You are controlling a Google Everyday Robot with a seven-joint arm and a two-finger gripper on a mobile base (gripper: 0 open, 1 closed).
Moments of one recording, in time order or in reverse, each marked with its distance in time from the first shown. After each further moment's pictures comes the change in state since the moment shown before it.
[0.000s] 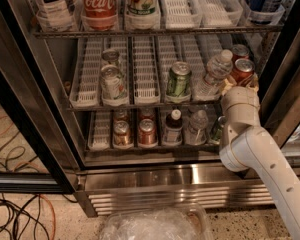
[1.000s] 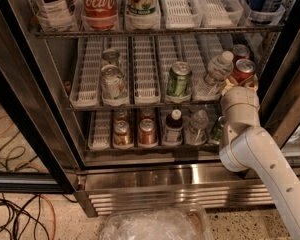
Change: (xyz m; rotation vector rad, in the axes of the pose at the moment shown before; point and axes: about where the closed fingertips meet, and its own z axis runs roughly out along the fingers) arm -0.001 0.000 0.000 -0.001 -0.002 -0.002
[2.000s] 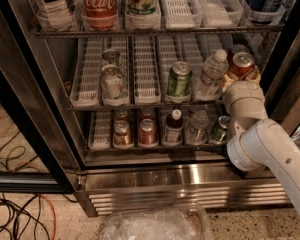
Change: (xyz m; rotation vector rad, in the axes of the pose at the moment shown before) arm -0.027 0.016 -0.010 -0.079 0.038 -0.144
